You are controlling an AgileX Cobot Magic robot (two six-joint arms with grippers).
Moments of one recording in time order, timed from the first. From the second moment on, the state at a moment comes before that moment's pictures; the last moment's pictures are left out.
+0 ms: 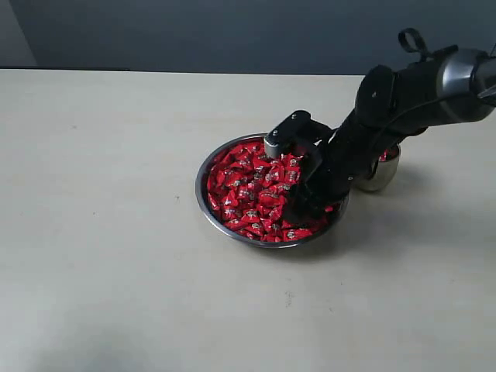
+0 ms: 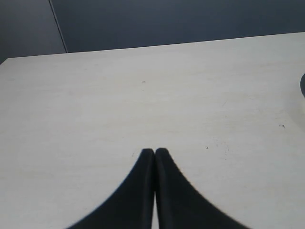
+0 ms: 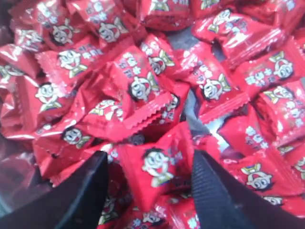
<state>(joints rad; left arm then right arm) 0.11 0.00 0.01 0.03 0.34 0.03 0.56 1.97 -1.12 0.46 0.61 -0.86</state>
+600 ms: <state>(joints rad) 0.11 0.00 0.01 0.03 0.34 0.03 0.56 1.92 -1.12 0.42 0.56 -0.81</state>
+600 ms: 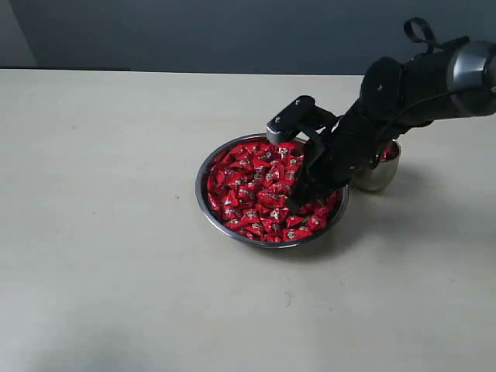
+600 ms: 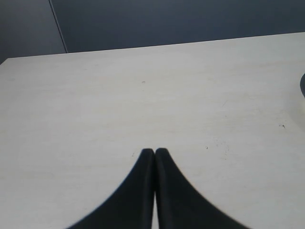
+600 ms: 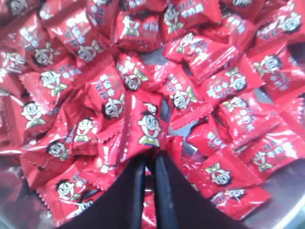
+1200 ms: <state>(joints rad) 0.11 0.00 0.01 0.03 0.34 0.03 0.55 1.77 -1.12 0.24 0.54 -0.67</state>
